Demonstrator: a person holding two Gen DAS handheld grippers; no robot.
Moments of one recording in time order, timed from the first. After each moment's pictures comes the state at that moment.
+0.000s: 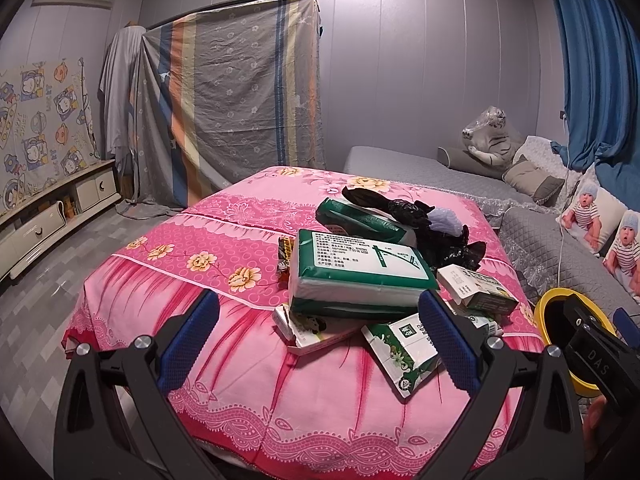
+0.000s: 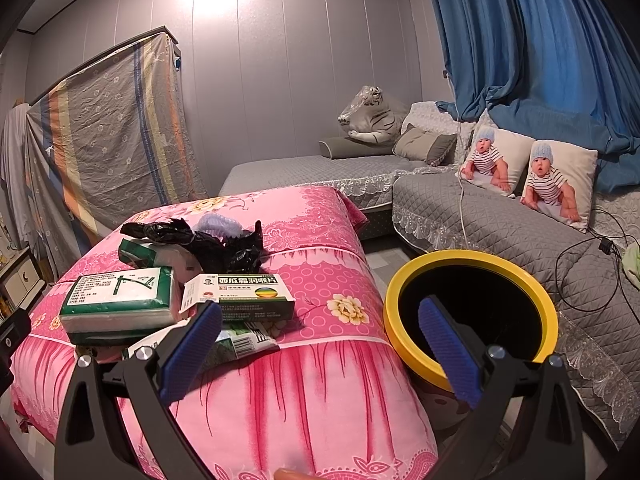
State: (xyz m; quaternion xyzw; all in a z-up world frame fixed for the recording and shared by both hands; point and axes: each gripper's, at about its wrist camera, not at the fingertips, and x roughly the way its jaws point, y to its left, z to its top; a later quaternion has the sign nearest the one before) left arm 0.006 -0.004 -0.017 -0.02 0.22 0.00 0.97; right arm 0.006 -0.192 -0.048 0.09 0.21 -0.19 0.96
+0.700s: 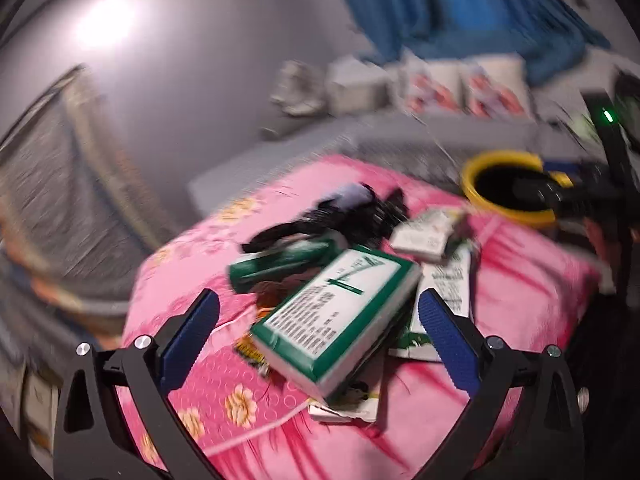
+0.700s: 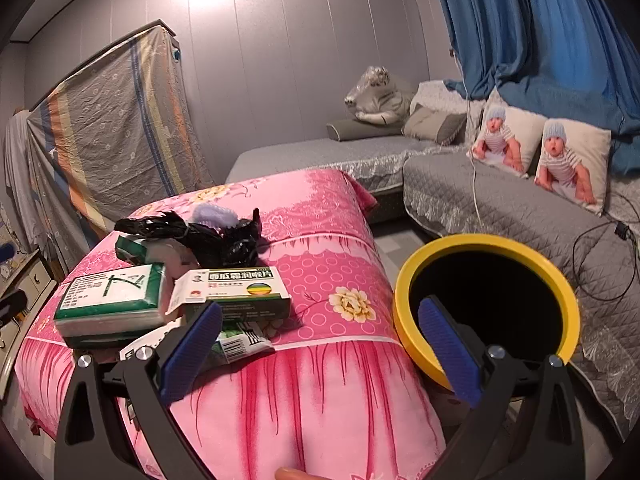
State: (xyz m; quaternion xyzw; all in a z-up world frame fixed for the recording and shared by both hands) left arm 0.110 -0.003 0.009 0.29 0.22 -0.35 0.86; right arm 0.033 -0.217 -0.060 0.13 0.24 -0.16 0.95
